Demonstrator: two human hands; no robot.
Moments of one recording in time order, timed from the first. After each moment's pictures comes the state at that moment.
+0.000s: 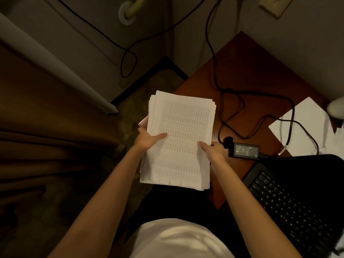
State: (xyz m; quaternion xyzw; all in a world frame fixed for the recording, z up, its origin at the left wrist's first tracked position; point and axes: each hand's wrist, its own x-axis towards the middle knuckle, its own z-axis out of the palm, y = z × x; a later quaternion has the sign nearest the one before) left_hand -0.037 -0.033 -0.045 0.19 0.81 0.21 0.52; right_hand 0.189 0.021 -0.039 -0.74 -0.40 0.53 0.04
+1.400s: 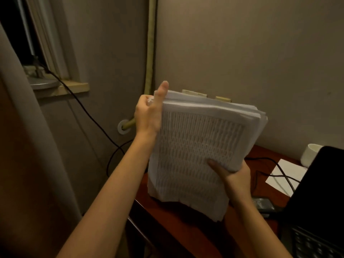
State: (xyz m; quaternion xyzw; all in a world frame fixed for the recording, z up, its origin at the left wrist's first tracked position) left_hand -0.003 -0.006 0.102 0.41 0.51 0.71 0.25; right_hand 0.198 -0.001 -0.008 -0.38 -0.56 0.42 0.60
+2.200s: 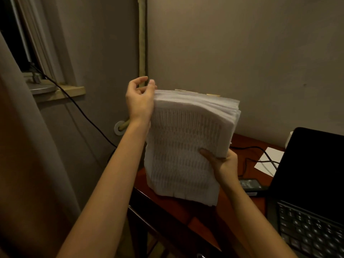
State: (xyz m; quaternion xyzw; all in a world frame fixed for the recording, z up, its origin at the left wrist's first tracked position) left_hand -0.001 -0.023 0.116 0.41 0.45 0.77 0.19; right_hand 0.196 -0.017 -0.013 -0.35 -0.57 0.42 0.61
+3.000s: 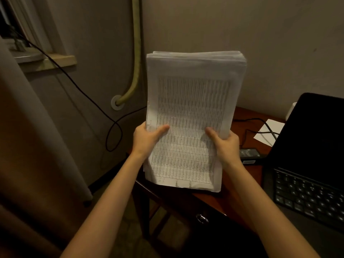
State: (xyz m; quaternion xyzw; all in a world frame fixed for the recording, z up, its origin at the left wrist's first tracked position) left_hand -0.010 -0.045 -0.050 0.48 0.53 0.62 0.32; right_hand 0.206 -0.023 -0.048 -0.42 -0.55 0.43 0.58
